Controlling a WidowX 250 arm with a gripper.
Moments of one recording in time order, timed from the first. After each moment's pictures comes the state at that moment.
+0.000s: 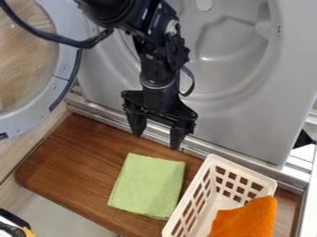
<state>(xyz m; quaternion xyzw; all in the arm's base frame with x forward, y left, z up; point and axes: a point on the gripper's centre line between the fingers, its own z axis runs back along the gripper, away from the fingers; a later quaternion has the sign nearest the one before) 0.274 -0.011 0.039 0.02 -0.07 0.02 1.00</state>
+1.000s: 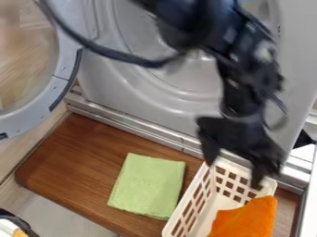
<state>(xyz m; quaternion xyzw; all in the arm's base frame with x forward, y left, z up) 0.260 -0.136 0.041 -0.05 -0.08 -0.10 0.99</state>
